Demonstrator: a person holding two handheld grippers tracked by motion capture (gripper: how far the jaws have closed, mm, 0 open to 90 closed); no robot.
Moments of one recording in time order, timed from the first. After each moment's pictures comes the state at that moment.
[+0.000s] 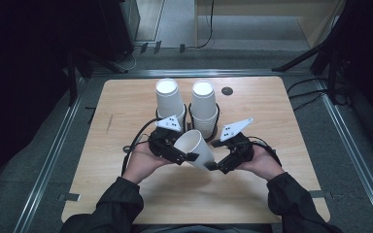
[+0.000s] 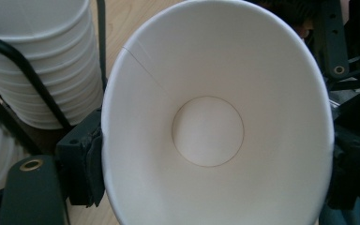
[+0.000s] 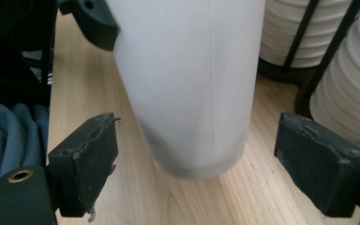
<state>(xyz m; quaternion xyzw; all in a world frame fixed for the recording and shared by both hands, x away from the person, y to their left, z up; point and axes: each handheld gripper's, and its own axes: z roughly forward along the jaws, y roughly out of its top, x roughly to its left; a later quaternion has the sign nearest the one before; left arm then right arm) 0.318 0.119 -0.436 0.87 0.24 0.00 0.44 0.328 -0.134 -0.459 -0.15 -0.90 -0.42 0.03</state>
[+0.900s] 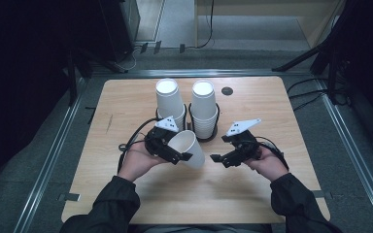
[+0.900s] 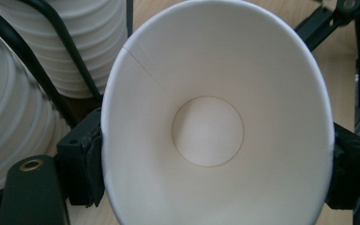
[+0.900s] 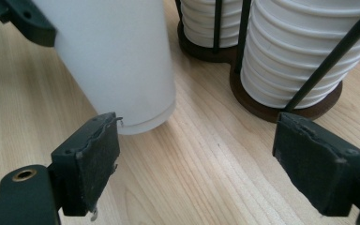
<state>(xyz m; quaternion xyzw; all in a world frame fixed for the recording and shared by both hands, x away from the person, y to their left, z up) 0.323 0.128 -0.443 0.89 0.25 0.02 0.38 0.331 -0.149 -0.463 -0.25 -0.88 -0.40 -0.04</state>
